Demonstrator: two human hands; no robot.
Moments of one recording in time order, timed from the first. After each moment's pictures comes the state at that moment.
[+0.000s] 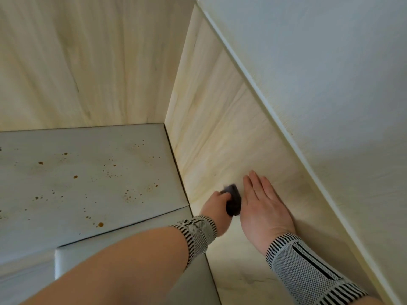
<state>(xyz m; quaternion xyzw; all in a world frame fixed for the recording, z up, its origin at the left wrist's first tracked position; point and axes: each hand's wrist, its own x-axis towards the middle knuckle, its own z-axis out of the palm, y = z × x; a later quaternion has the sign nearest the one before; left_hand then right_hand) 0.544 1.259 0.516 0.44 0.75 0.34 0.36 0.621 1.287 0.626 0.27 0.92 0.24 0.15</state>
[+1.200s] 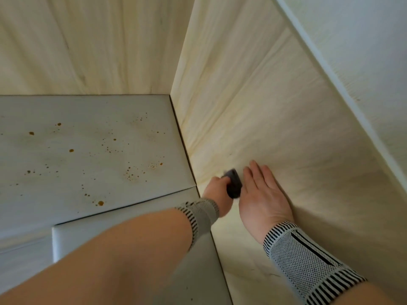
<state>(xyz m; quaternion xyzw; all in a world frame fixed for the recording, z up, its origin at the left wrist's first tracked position) 0.532 1.278 0.439 0.36 0.75 0.35 0.43 0.602 1.289 0.570 0.22 0.90 0.23 0.29</state>
